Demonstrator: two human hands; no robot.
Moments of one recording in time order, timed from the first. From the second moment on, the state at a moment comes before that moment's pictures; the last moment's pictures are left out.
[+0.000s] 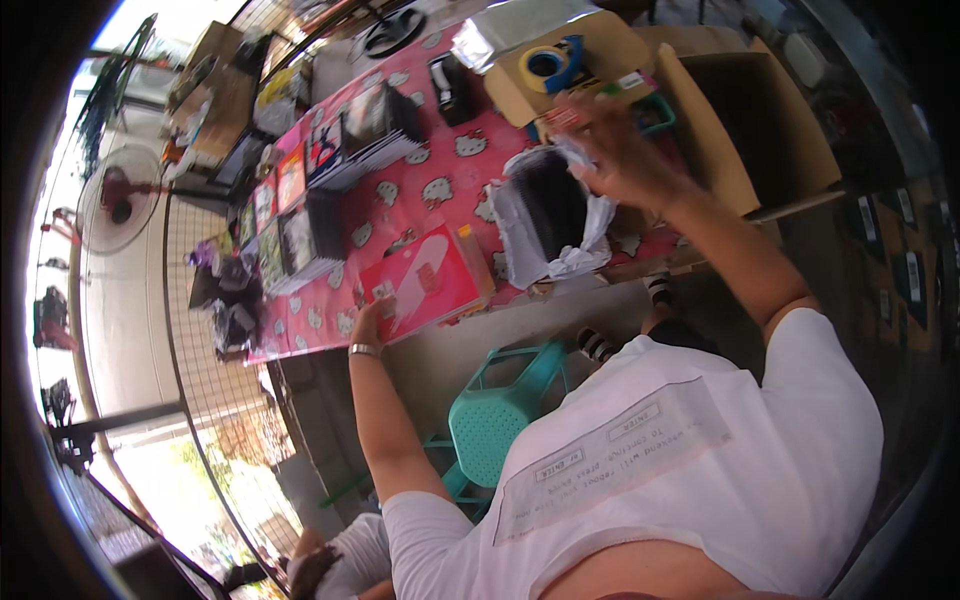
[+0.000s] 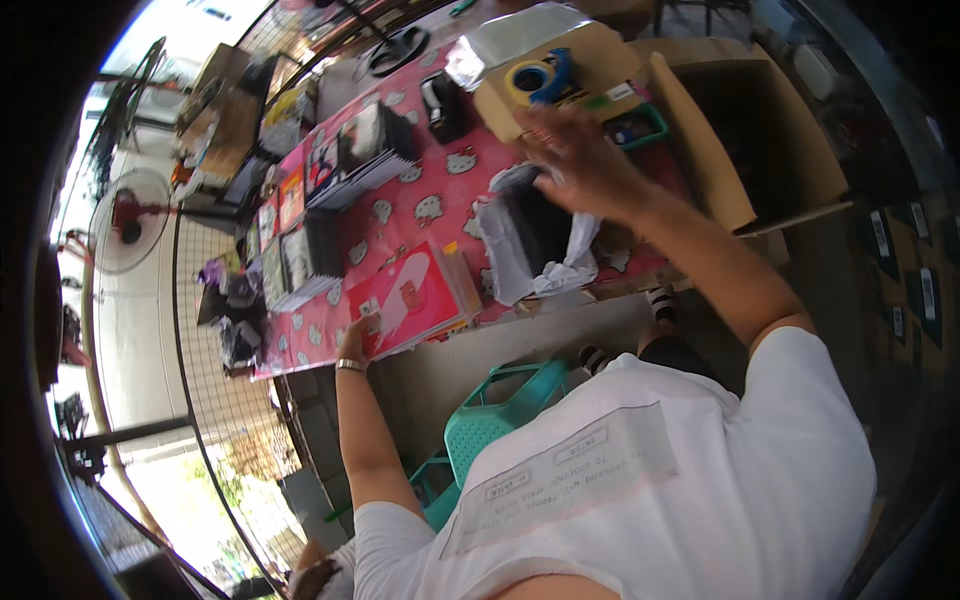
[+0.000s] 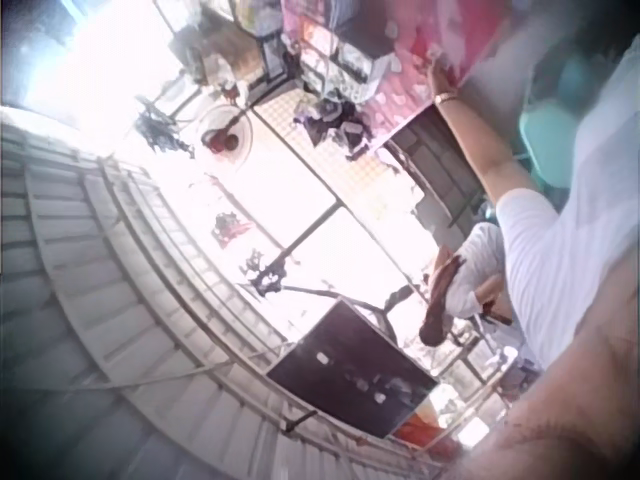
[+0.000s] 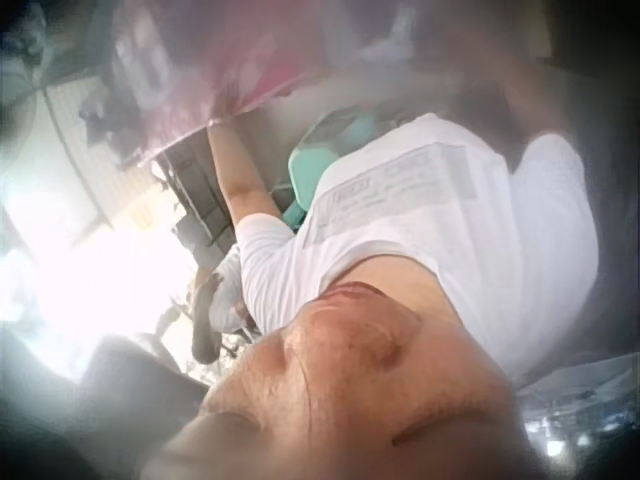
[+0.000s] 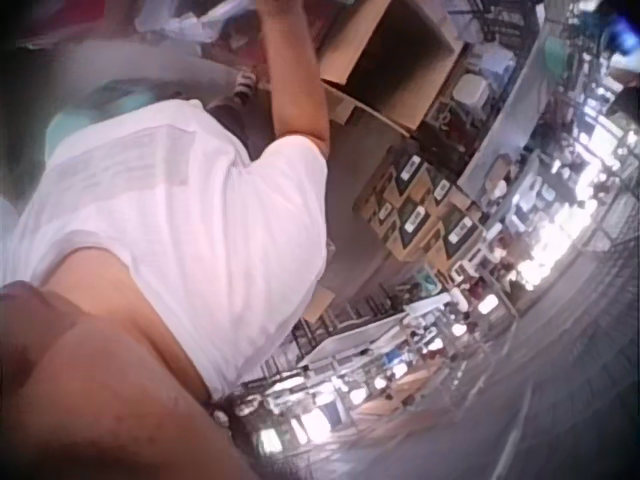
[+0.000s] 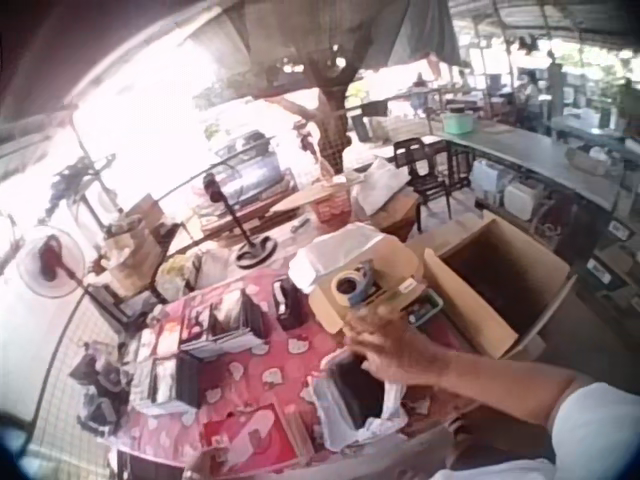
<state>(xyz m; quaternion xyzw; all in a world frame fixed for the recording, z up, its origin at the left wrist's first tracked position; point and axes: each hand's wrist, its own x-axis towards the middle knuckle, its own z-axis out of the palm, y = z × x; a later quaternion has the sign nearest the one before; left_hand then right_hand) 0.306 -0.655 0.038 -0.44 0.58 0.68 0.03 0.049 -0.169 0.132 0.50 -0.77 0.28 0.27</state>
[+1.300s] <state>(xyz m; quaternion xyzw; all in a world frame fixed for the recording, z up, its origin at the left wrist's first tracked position) 0.244 -0.218 0.009 -0.53 0.74 0.39 0.16 -0.203 0.068 -0.392 -0.40 -0.59 0.64 -0.28</state>
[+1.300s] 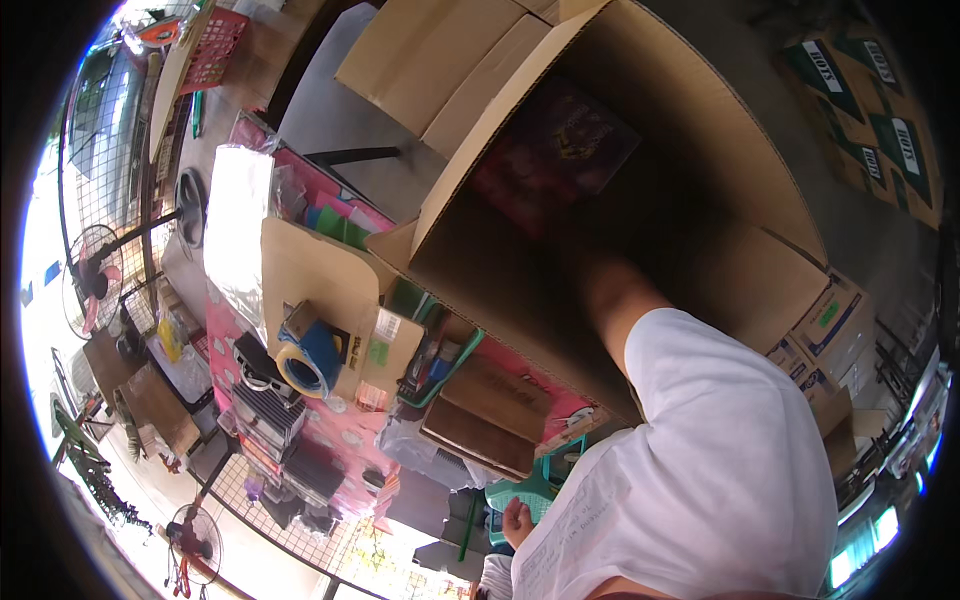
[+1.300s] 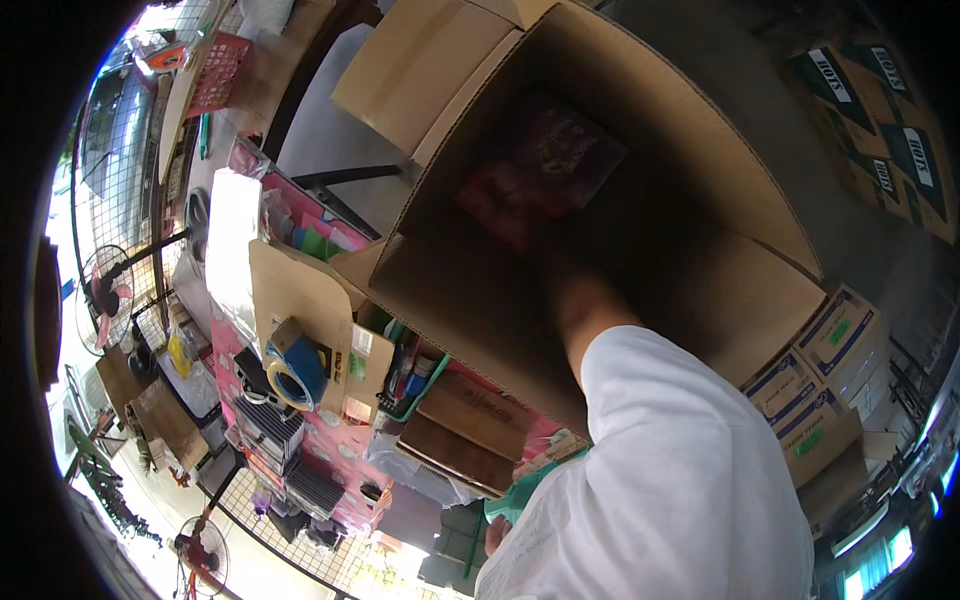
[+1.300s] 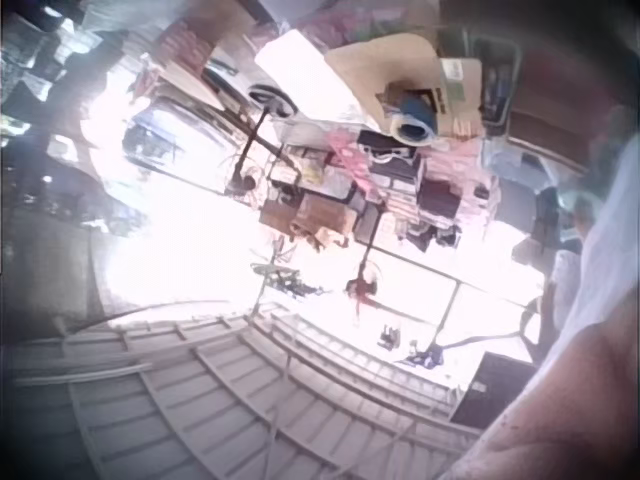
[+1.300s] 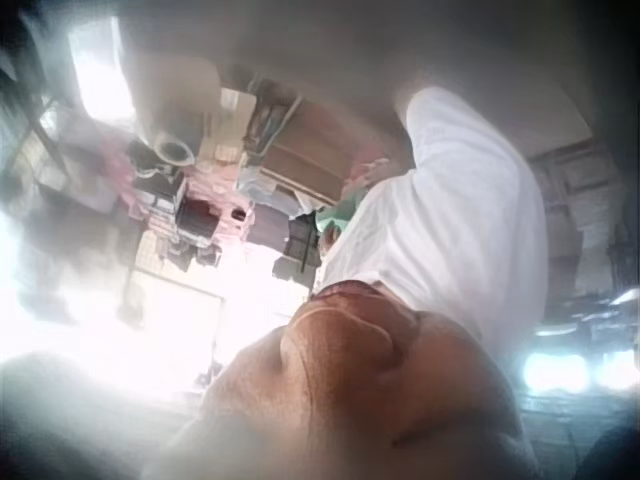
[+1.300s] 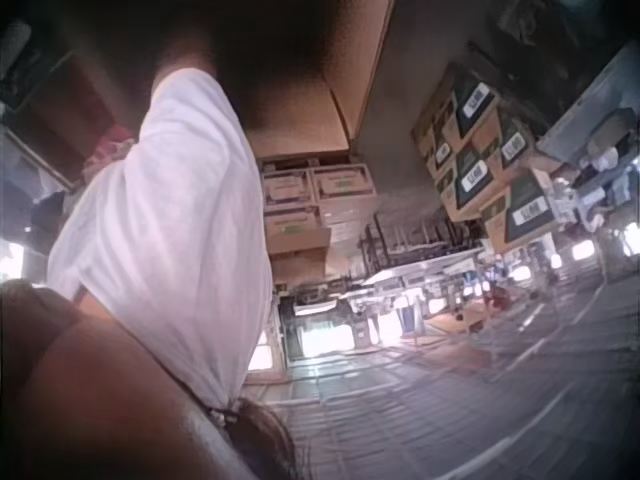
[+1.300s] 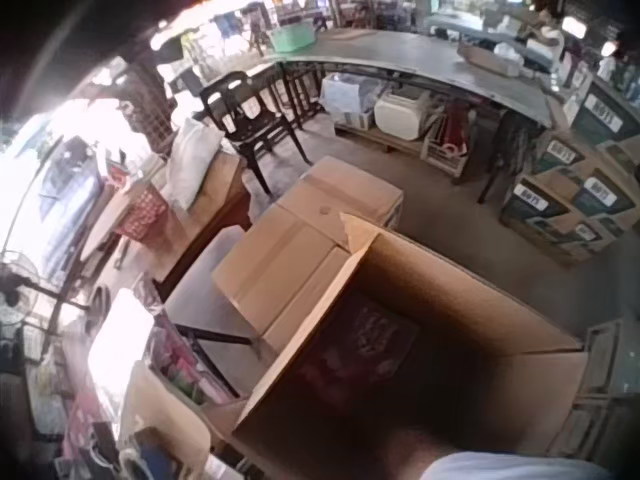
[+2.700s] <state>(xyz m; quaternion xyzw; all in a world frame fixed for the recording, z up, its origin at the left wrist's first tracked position) 0.280 -0.251 0.055 -0.18 0.58 0.79 0.11 -0.018 0.129 0.023 -0.15 -0.55 0.79 0.25</state>
